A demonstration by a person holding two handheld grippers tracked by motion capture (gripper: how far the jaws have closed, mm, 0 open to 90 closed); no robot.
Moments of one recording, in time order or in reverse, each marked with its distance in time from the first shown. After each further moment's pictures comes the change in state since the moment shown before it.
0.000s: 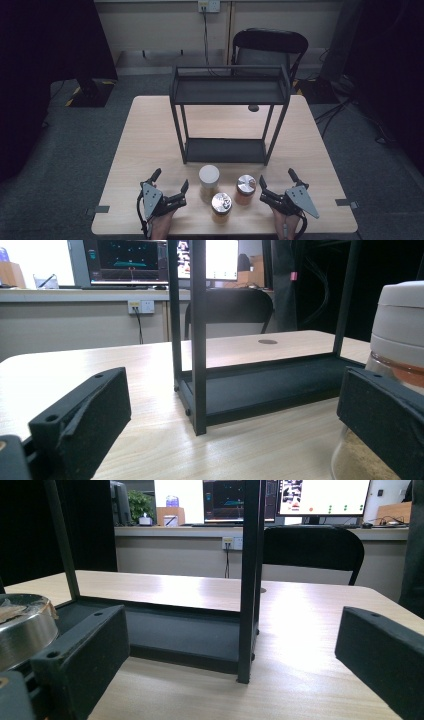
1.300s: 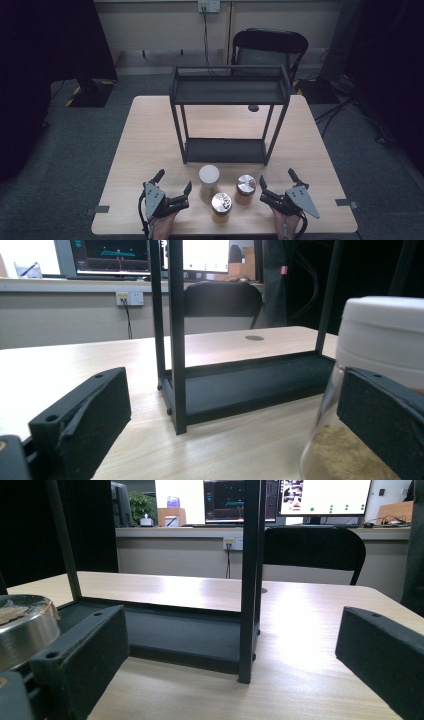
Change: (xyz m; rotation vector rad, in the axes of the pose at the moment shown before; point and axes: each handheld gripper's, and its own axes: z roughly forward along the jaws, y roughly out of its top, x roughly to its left) left arm -0.005 0.019 -0.004 0.032 -0.037 -0.021; right arm -0.001 0.000 0.000 -0.002 0.005 0.005
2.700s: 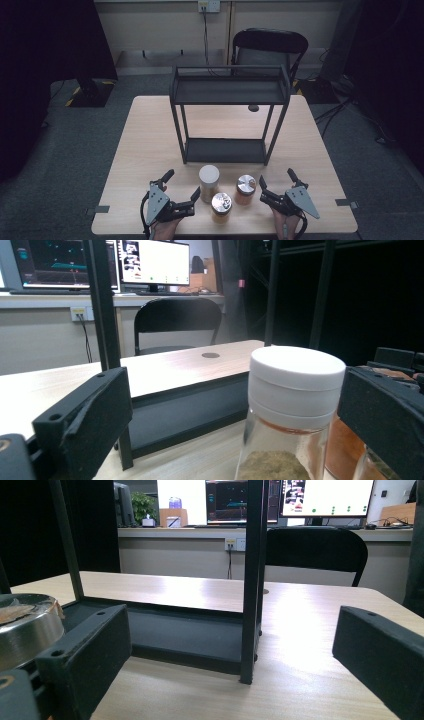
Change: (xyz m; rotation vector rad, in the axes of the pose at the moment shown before) left arm -0.002 0.026 -0.005 -0.026 -0.160 0.023; right arm -0.001 -0.001 0.000 -0.003 0.007 -0.004
